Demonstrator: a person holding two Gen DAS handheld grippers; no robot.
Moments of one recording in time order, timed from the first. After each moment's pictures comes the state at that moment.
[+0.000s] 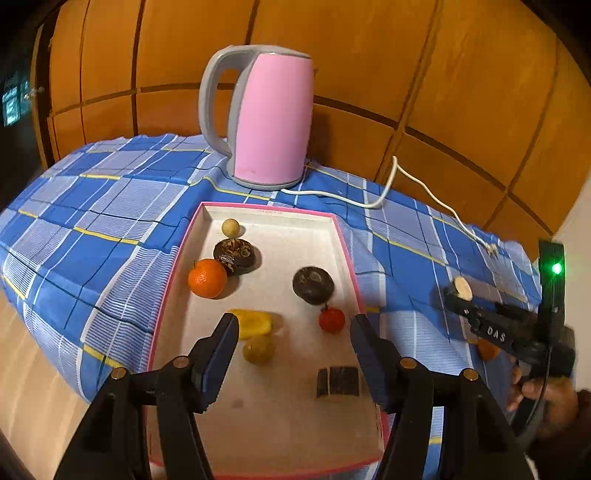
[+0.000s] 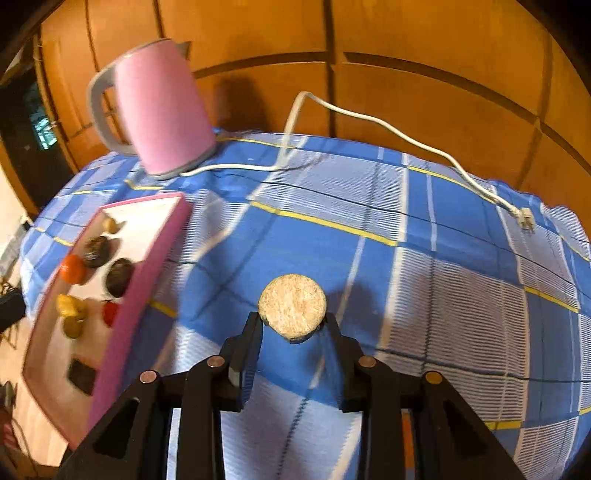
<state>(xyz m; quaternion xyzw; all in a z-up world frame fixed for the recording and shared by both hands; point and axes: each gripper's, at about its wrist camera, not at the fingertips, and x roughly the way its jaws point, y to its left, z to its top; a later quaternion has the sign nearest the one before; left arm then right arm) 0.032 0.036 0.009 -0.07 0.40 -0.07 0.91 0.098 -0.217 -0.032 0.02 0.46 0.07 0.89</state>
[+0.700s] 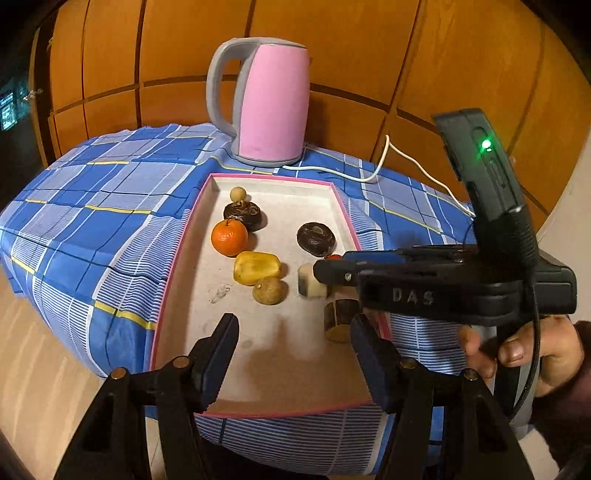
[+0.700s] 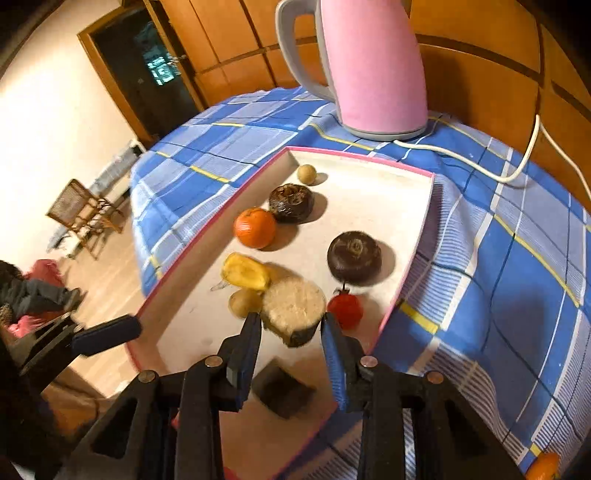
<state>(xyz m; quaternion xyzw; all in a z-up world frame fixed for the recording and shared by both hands) -0.015 0.044 -0.006 -0.06 0.41 -0.07 0.91 0.101 -0.064 -0.029 -0.02 0.50 0.31 0.81</state>
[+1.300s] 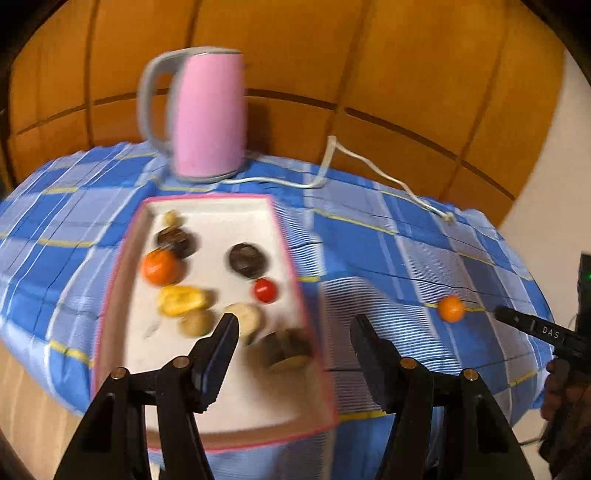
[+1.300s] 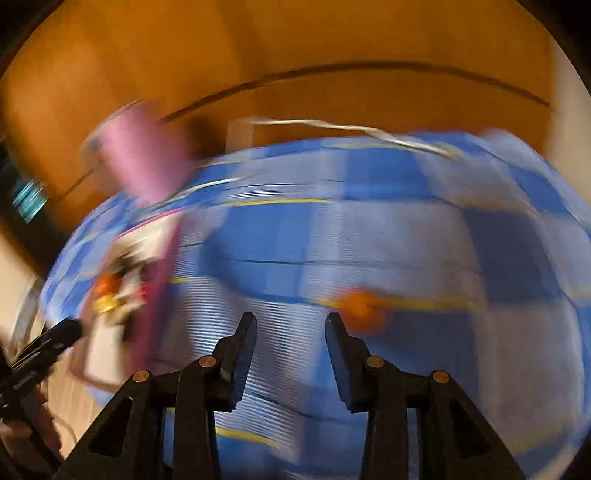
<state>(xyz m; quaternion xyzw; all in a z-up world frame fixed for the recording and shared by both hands) 0.008 -0.012 0.009 -0.04 0.40 -0.16 0.90 -0.016 -0.294 0.004 0.15 0.44 -0.03 0.88</state>
